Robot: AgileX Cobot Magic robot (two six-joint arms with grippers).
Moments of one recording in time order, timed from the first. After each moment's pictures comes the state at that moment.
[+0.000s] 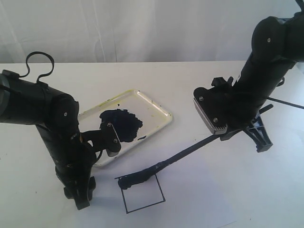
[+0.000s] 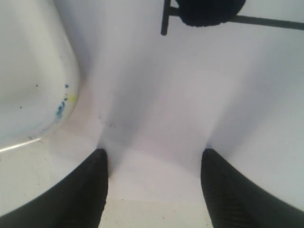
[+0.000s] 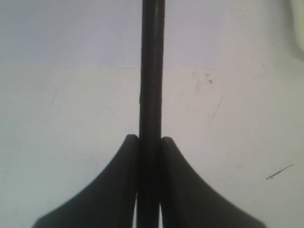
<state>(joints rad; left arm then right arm) -0.64 1.80 -0.97 -0.06 0.74 0.62 0.30 1.72 -1.20 0.13 0.94 -1.67</state>
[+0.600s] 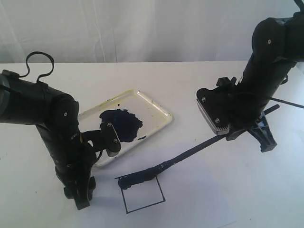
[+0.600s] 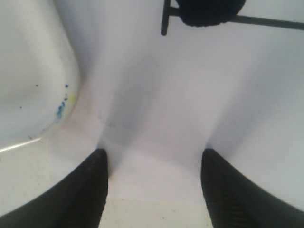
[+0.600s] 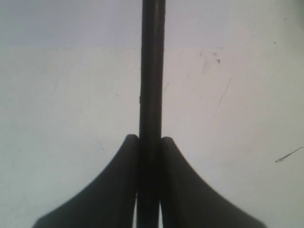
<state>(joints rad) -0.64 1.80 -0.97 -0.06 0.74 0.62 0.30 1.72 -1.20 0.06 0.95 -1.60</state>
